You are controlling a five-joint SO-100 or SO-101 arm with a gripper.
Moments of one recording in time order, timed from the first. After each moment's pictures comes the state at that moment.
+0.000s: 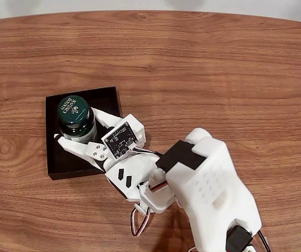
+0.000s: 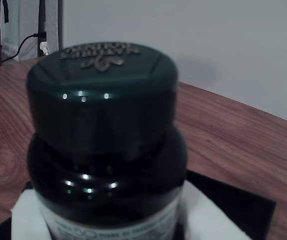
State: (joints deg) arm -42.4 55.9 137.8 -85.3 182.5
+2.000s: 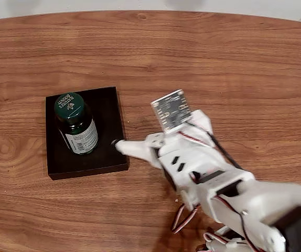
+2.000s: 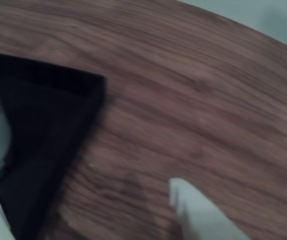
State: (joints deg) arm -22.1 114.2 167.6 -30.3 186.3
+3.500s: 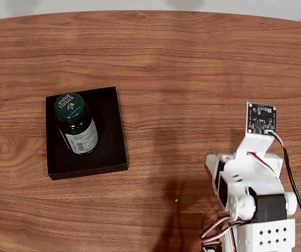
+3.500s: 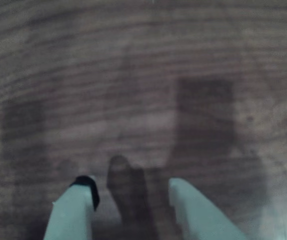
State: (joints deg) arm 2.7 188.7 174.7 61.6 174.6
